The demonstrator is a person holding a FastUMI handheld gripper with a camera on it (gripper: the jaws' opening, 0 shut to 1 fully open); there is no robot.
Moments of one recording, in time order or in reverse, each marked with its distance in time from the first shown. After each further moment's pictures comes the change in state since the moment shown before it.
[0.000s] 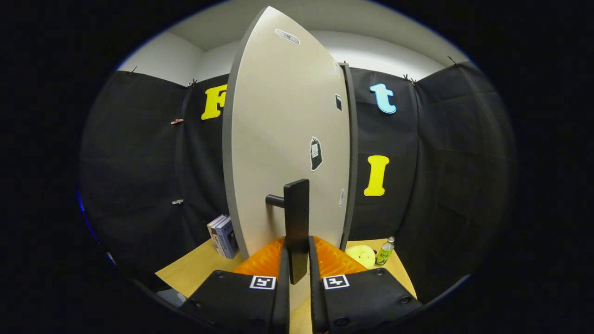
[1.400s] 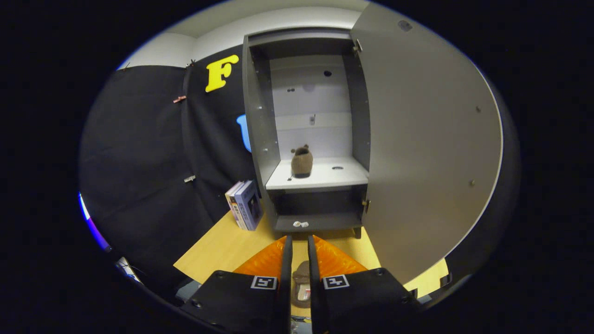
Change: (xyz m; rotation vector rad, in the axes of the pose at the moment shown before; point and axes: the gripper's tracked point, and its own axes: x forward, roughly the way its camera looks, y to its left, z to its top) arm 0.007 0.098 -0.137 0.075 0.280 0.035
